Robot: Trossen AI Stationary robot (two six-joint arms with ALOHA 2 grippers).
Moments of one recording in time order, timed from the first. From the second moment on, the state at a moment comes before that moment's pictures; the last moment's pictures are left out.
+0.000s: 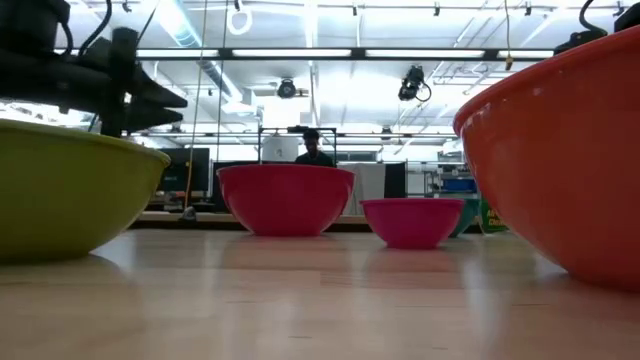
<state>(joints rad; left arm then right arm) -0.01 0.30 0.04 0.28 -0.67 -0.46 -0.26 0.01 0.01 0.07 0.29 0.14</state>
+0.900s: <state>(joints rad) 0.14 0.49 0.04 0.79 -0.68 -0.79 -0.26 0.02 0.01 0.16 0.29 0.14</state>
